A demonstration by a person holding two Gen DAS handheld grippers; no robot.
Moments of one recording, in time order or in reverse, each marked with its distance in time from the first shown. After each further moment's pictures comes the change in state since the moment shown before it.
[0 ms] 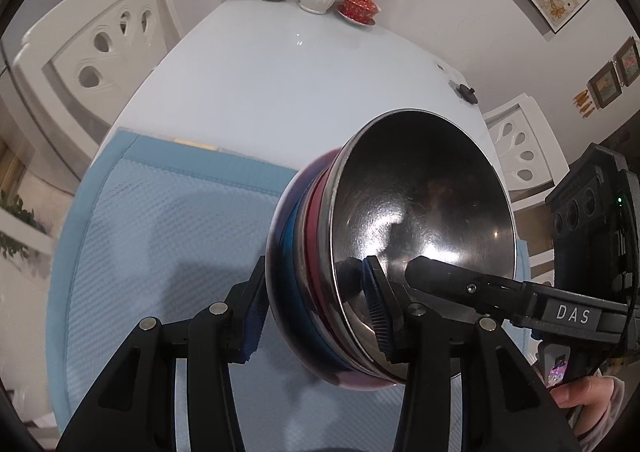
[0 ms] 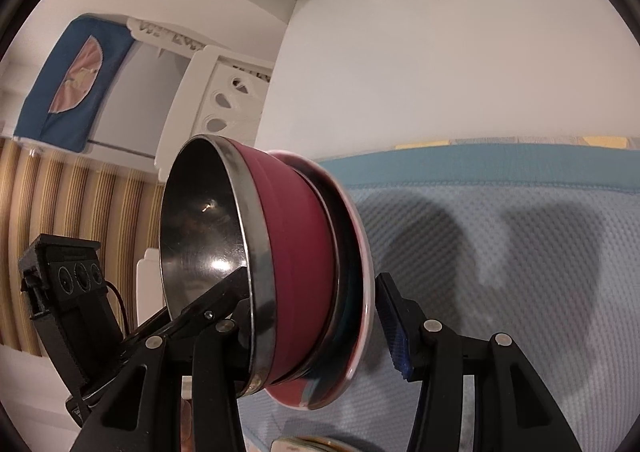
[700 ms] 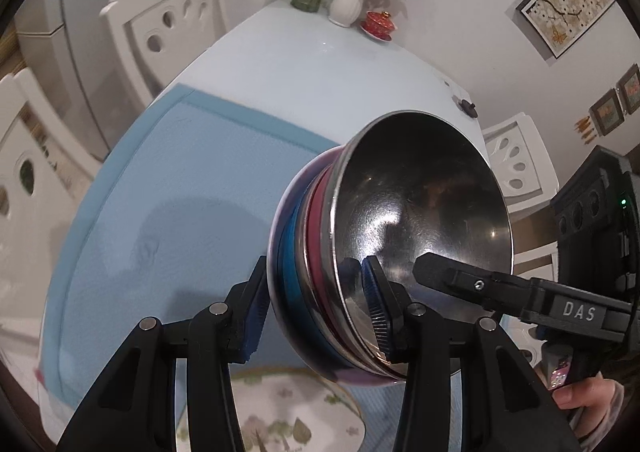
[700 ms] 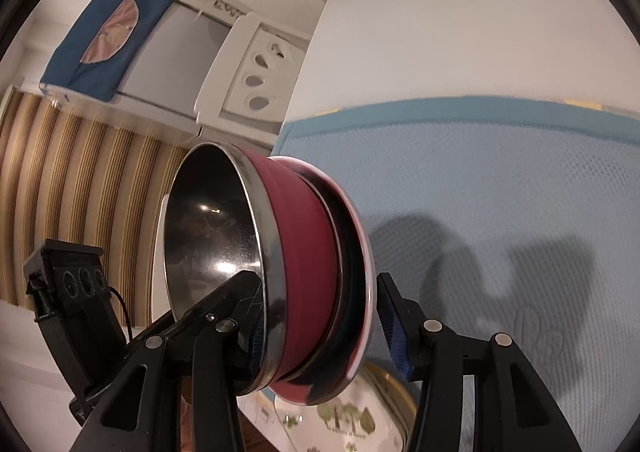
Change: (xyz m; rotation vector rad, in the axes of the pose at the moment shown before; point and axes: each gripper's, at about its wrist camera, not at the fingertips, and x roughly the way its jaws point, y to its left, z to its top) left arm -0.072 -0.014 -0.081 -0.129 -0.057 0.045; right arm -0.043 0.033 -0.070 -0.102 0.069 0.018
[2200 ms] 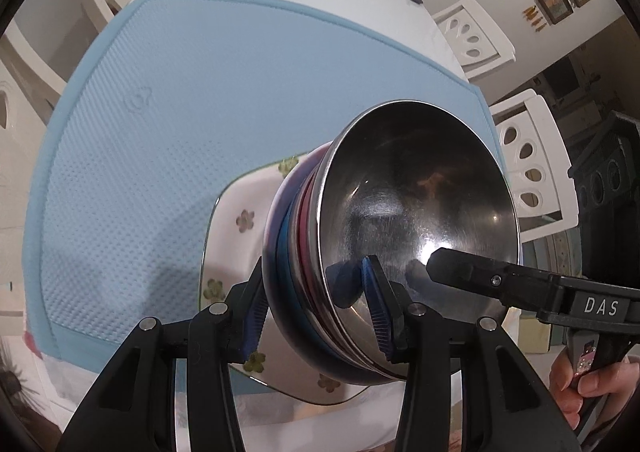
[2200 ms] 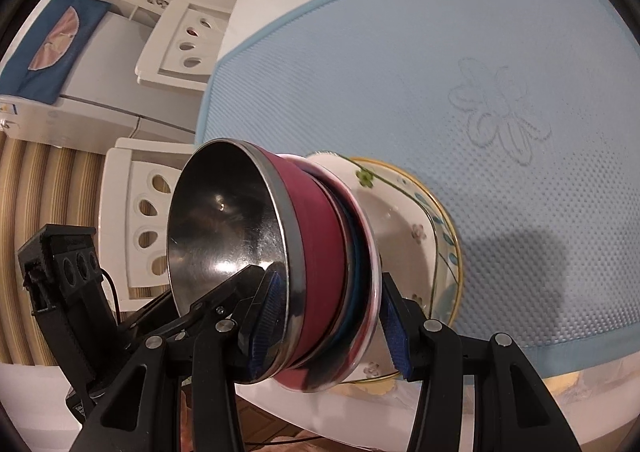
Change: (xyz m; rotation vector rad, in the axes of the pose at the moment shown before) left arm -0.004 0.060 -0.134 0.246 0.253 -0.145; right arm 0.022 0.013 -0.189 0.223 -0.035 -0.212
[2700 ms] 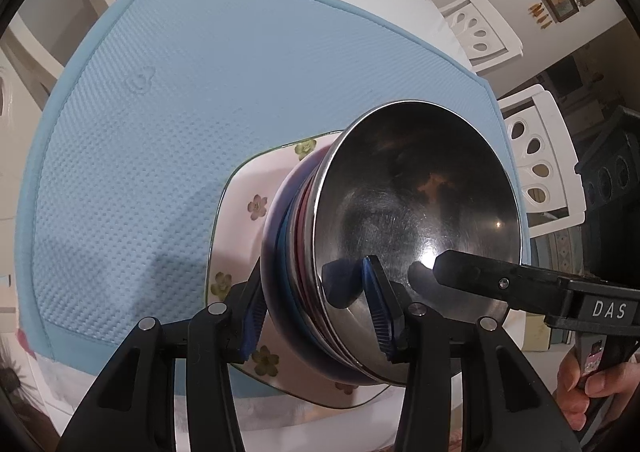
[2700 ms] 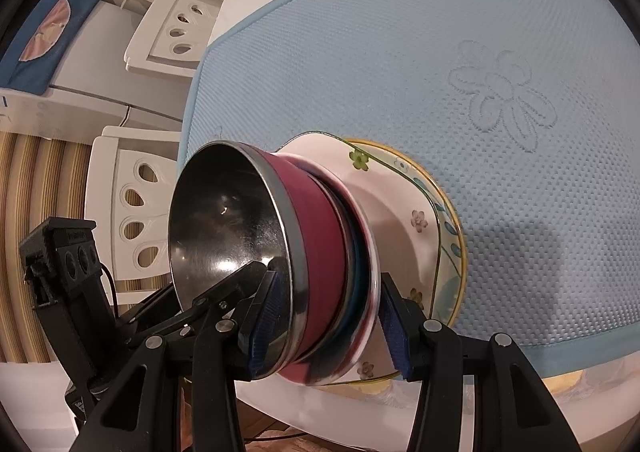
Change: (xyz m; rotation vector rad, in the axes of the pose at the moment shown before) left arm 0.013 0.009 -0.004 -0.006 0.020 0.005; right arm 0.022 0.007 0.000 0.000 0.031 -0.033
